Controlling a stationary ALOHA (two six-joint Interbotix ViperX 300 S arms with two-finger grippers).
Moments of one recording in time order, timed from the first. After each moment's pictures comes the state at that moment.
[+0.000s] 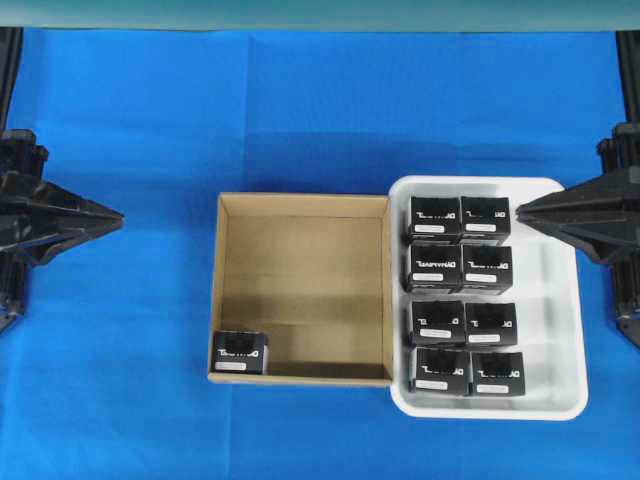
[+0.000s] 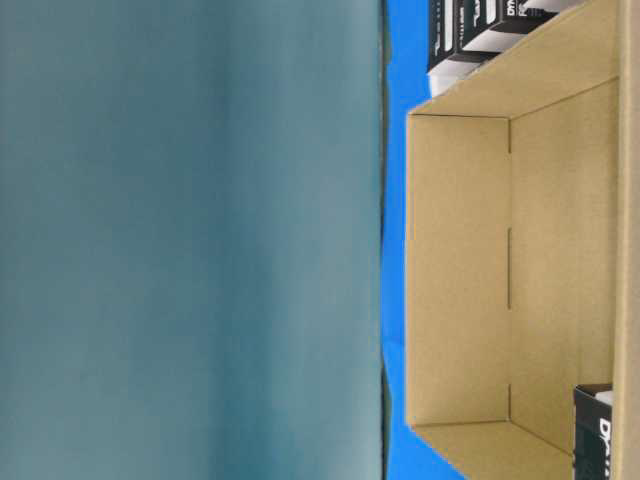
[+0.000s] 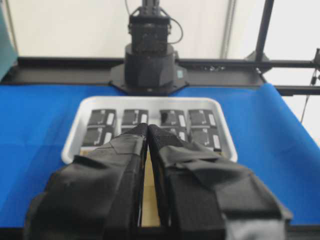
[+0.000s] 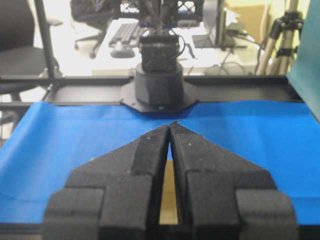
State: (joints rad) left arm 0.00 -0.96 1.18 0.00 -0.29 0.00; right arm 0.00 -0.96 1.17 0.00 -0.29 0.00
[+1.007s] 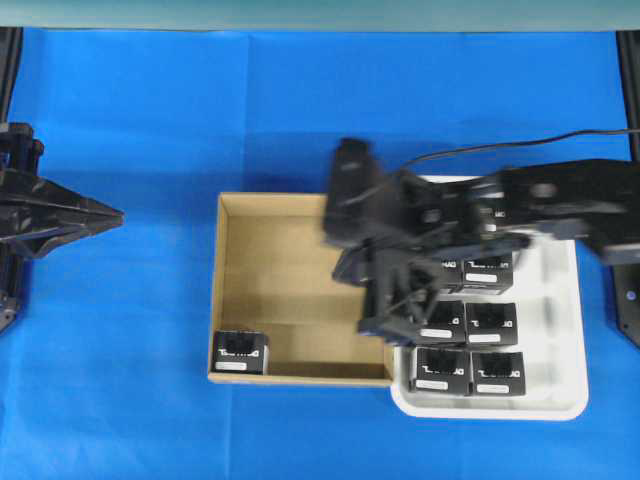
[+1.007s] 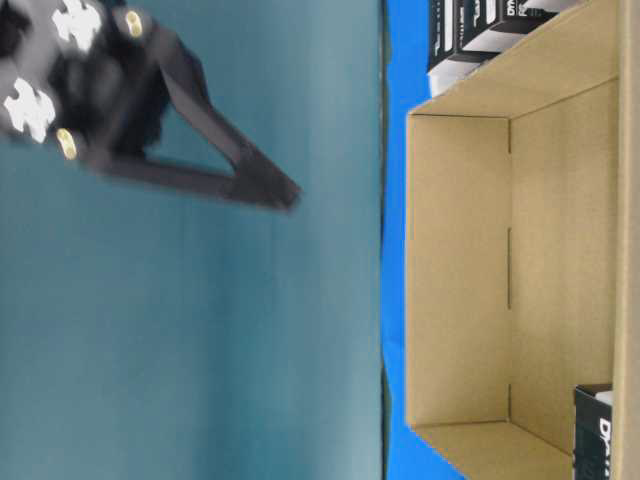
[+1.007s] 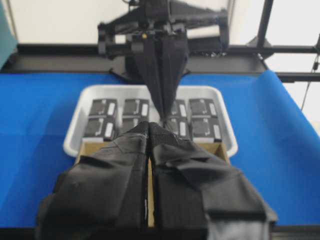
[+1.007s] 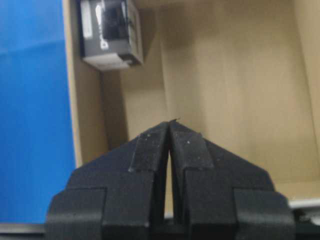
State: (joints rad) left arm 0.00 -0.98 1.12 0.01 -0.15 -0.01; right arm 0.02 -0.02 0.30 0.12 0.70 0.12
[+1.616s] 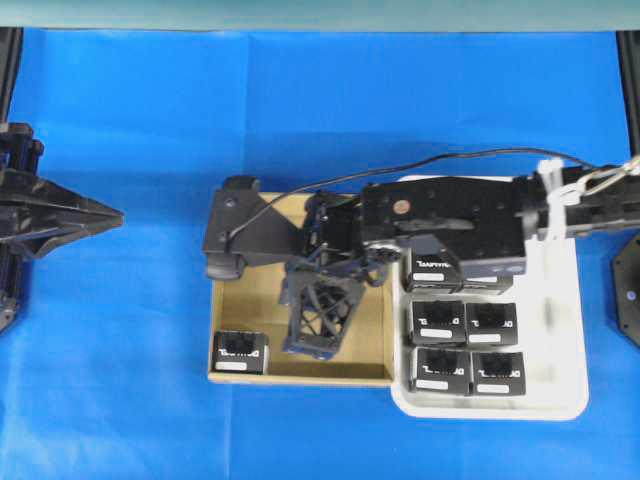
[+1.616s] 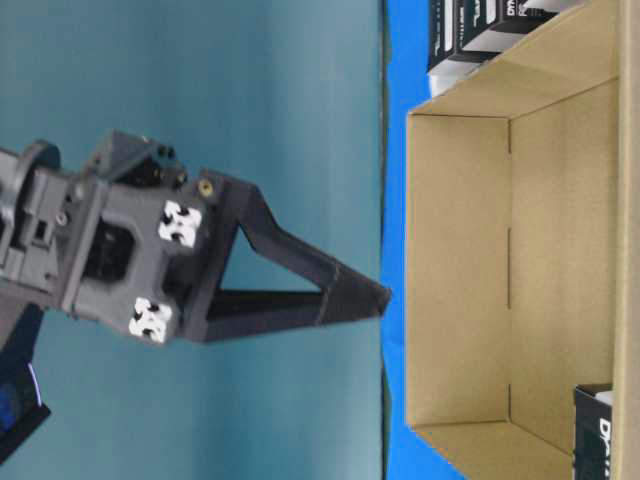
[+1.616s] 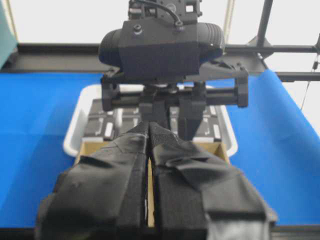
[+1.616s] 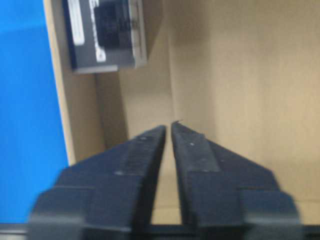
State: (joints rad) left arm 0.00 -0.98 1.12 0.02 -0.15 -0.01; right arm 0.03 0.25 0.01 0.12 0.91 0.11
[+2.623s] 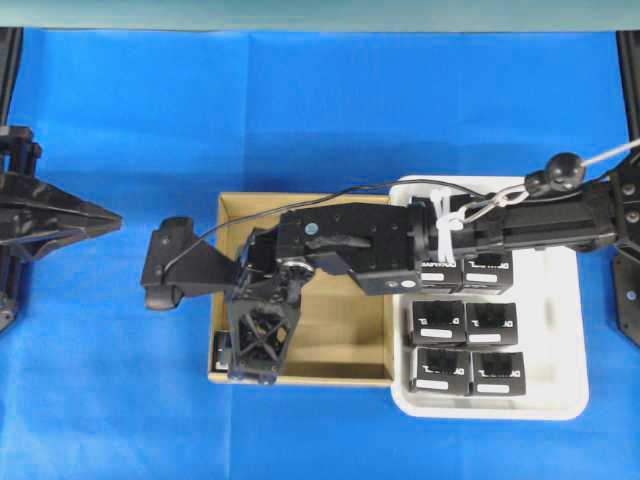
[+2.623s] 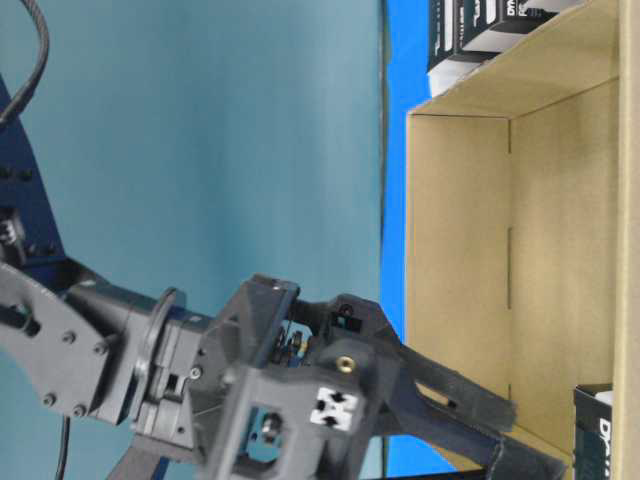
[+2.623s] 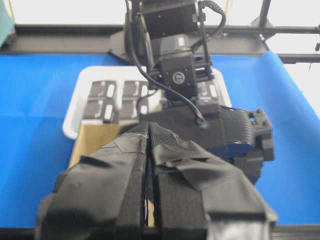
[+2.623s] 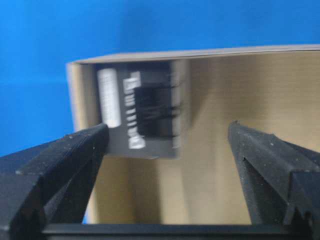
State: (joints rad) left arm 0.00 -1.00 1.12 0.02 -0.08 -0.01; right arm 0.03 0.50 -0.21 0.29 0.94 -0.03
